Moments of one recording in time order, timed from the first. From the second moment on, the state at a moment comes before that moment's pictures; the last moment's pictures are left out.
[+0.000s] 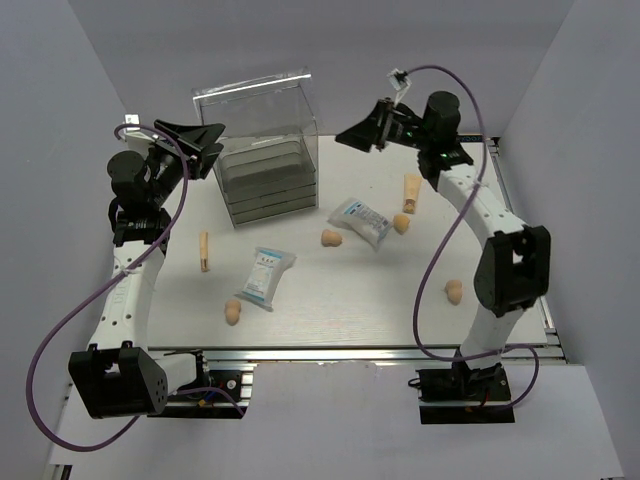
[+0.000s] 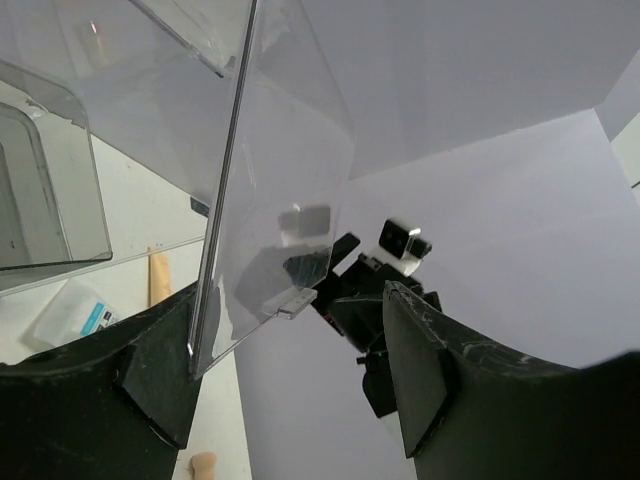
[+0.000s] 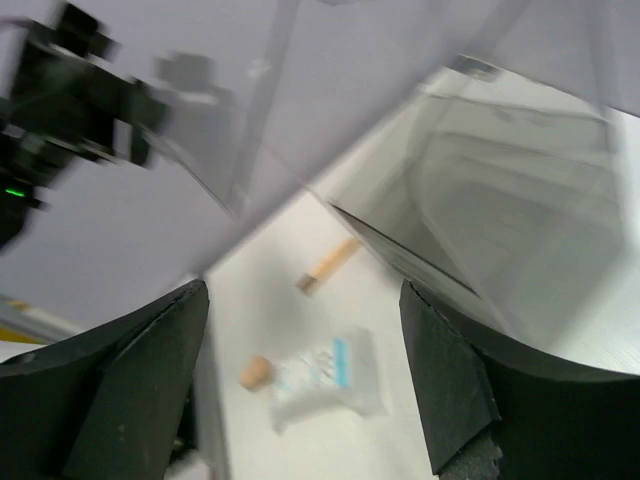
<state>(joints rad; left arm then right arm) 0.07 1.18 1.10 0.20 0.51 -1.27 0.32 1.85 1.66 0.32 -0.96 0.72</state>
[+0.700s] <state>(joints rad) 0.07 1.19 1.10 0.29 0.52 -1.35 0.16 1.89 1.45 -0.45 -0.17 -0.05</state>
